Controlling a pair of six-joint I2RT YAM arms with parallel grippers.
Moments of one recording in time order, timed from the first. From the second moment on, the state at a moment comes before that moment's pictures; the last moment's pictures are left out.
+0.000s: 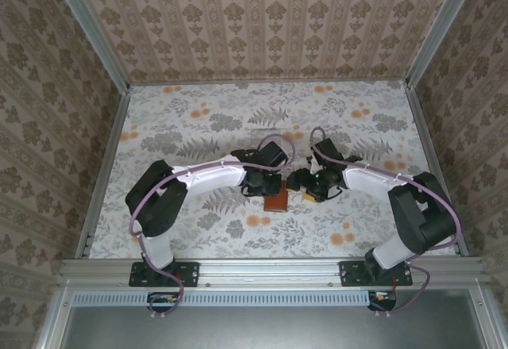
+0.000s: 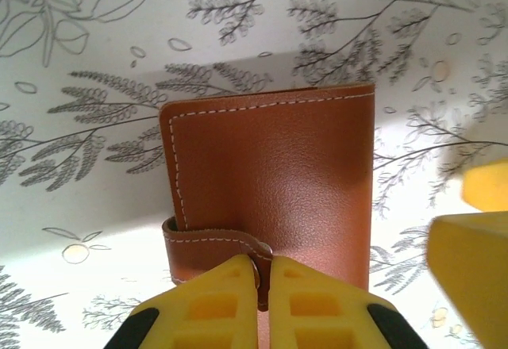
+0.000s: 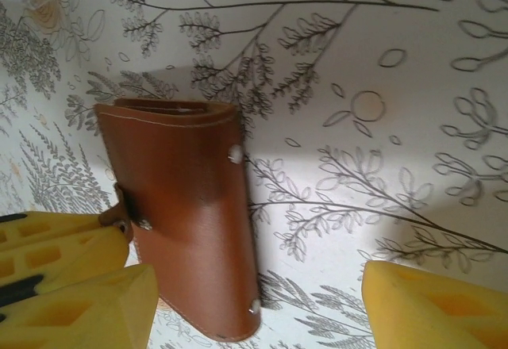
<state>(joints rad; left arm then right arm) -0.95 1.82 1.22 -0.61 0.10 -0.76 0.42 1.55 0.79 -0.40 -0.45 0.75</state>
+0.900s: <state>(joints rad) -0.77 1.66 0.89 -0.43 0.24 -0.73 0.61 1.67 1.07 -0.70 -0.13 0.67</state>
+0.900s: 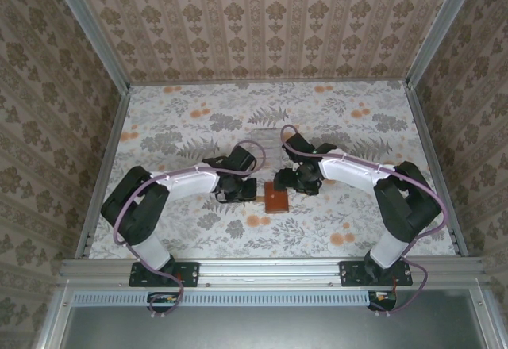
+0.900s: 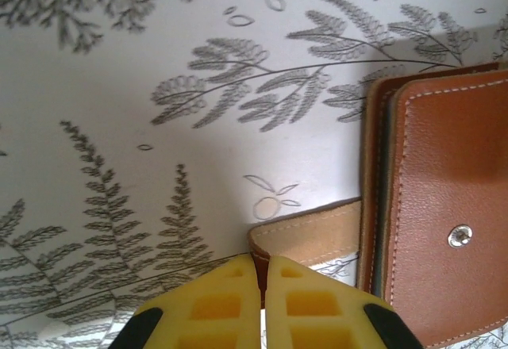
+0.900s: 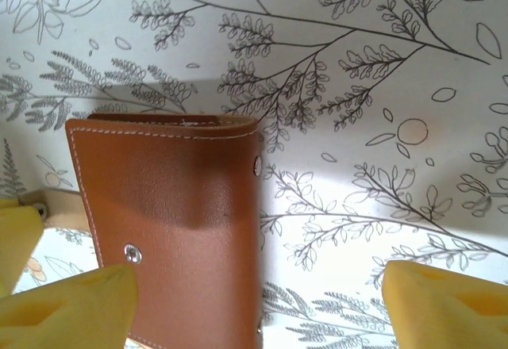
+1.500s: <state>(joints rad) -0.65 1.57 0.63 -0.06 0.47 -0.80 0.77 1.90 1.32 -0.89 0.00 0.66</state>
